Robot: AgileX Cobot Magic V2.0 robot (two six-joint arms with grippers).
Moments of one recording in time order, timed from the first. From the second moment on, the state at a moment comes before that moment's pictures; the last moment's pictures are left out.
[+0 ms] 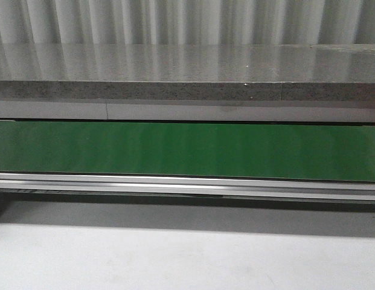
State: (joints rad) left arm -0.07 0.00 -0.07 -0.07 0.28 0.14; right arm -0.06 -0.01 0.03 -0.08 0.08 0.09
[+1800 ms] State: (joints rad) left arm 0.25 1.13 -0.90 0.15 1.04 -0.22; right arm -0.06 -0.01 0.03 -0.08 0.08 0.09
